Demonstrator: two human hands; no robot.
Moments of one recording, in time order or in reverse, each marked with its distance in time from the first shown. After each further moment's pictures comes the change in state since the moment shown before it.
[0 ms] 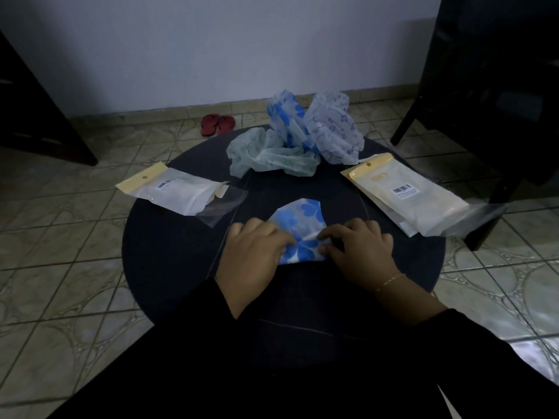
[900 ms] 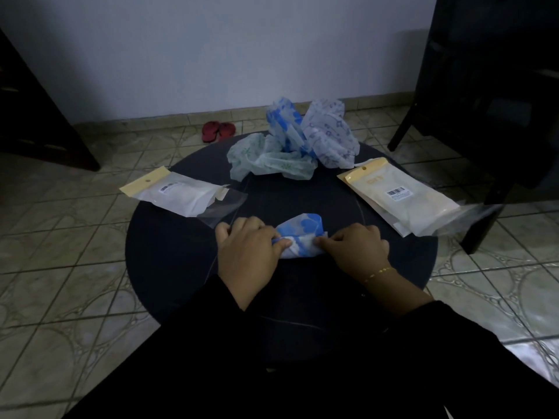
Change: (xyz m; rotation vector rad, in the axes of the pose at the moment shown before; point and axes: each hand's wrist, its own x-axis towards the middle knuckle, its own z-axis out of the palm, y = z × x) left_hand 0.000 0.008 -0.003 0.120 -0.047 -0.246; right_hand 0.004 -0.010 -0.009 0.196 -0.092 0.256
